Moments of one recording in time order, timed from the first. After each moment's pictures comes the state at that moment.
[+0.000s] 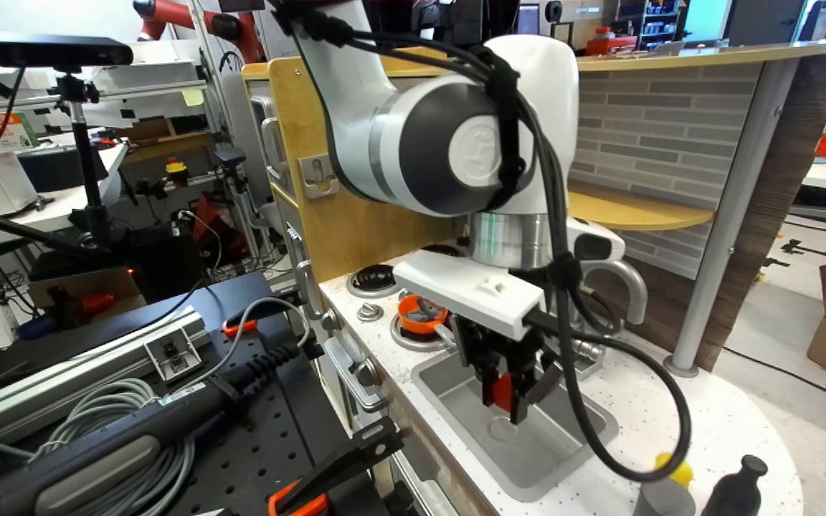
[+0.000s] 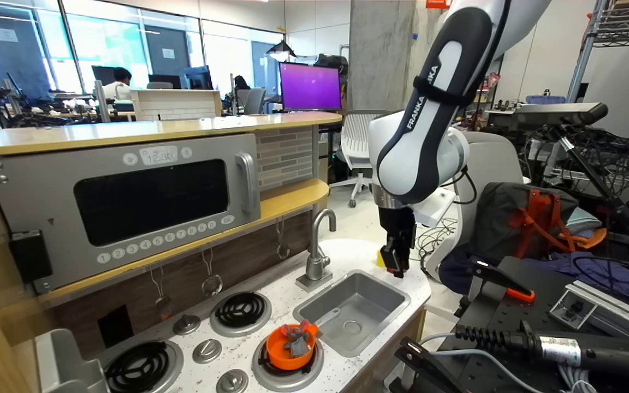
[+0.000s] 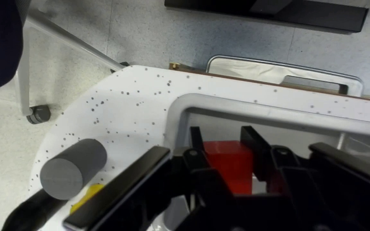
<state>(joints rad) -0.01 0.67 -0.13 -2.15 -0.17 2.71 -0.18</state>
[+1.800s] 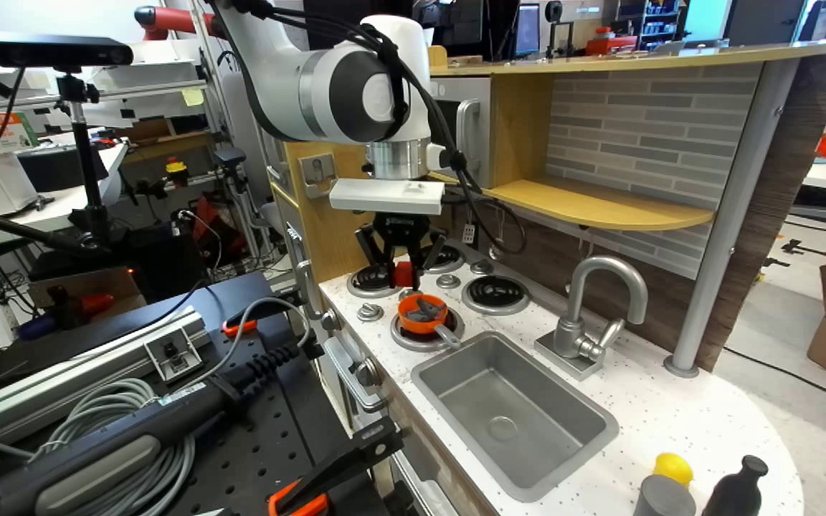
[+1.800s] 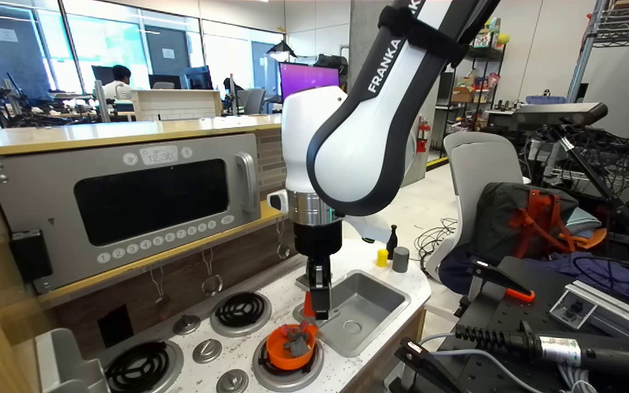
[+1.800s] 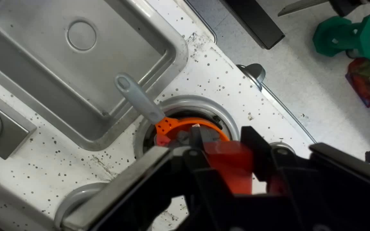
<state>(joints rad) 0.09 0.61 0.15 -2.16 -0.23 2.70 -0.41</state>
